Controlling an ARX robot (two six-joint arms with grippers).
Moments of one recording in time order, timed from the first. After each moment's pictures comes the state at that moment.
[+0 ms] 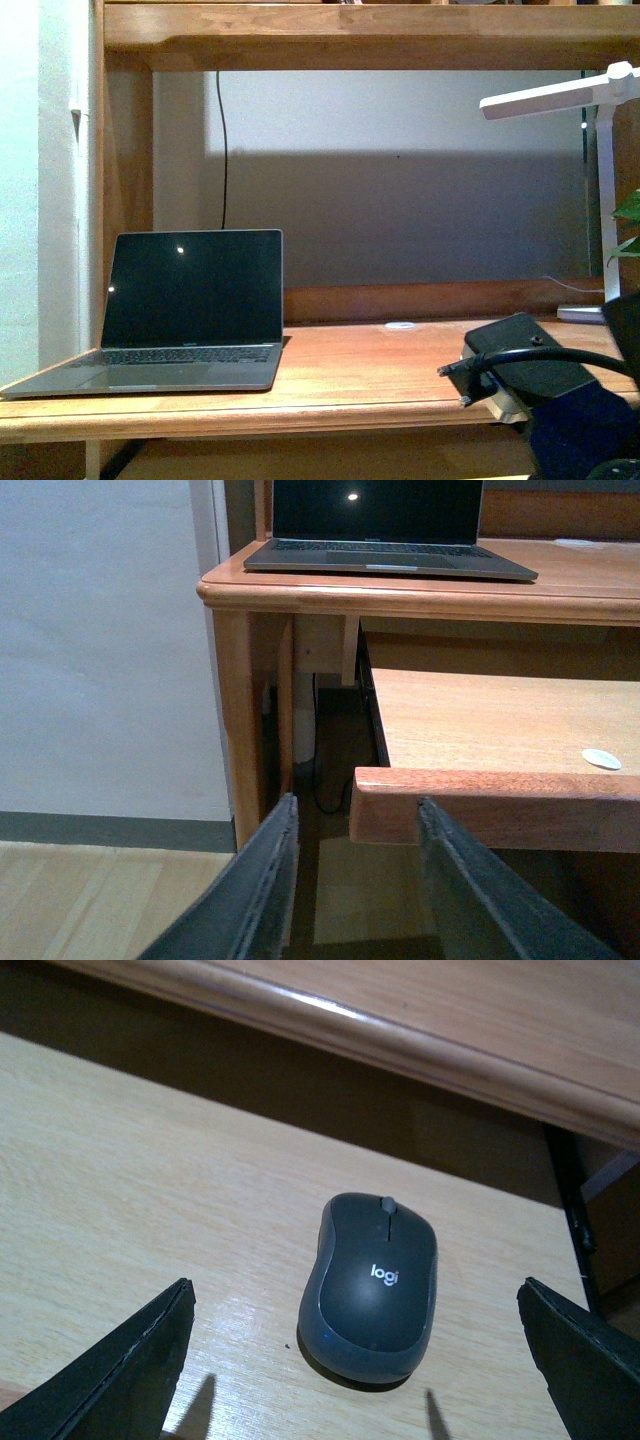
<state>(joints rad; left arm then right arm) -0.01 0.00 0.01 0.00 0.00 -0.01 0.59 1.45 0.72 0.41 0.29 -0.15</state>
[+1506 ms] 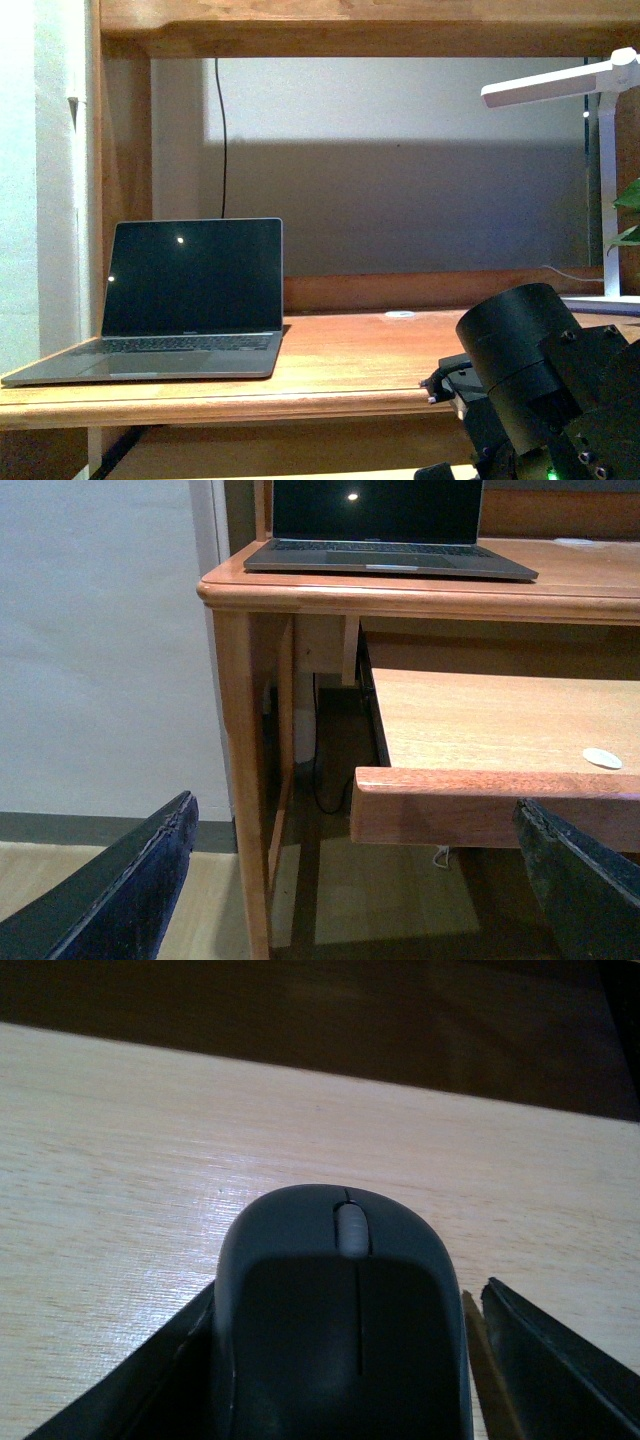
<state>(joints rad) -0.01 0.00 0.01 0.00 0.00 -0.01 0.51 1.81 1.12 0.08 0.35 0.02</state>
